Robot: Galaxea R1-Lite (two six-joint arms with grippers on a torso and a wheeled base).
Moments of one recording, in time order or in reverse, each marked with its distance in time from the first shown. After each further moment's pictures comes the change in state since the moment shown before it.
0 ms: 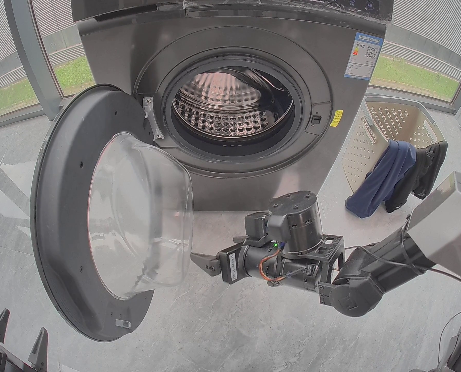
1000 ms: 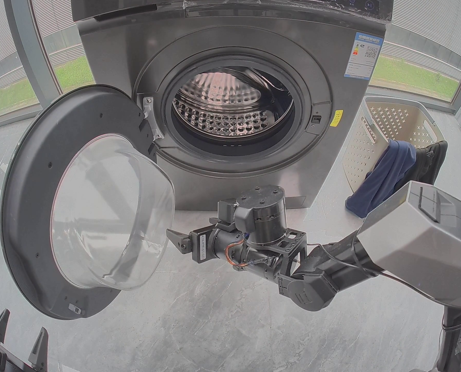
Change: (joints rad) left arm 0.000 0.000 0.000 0.000 -0.002 0.001; right arm 0.014 0.176 -0.234 -0.089 -0.044 0.019
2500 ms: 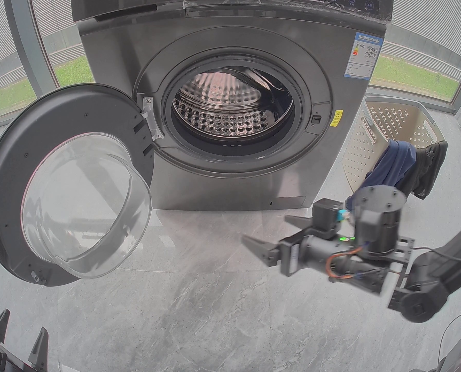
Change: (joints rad) left arm 0.000 0.000 0.000 0.001 -0.001 -0.002; right arm -0.076 -0.416 0.553 -0.151 -0.036 -0.105
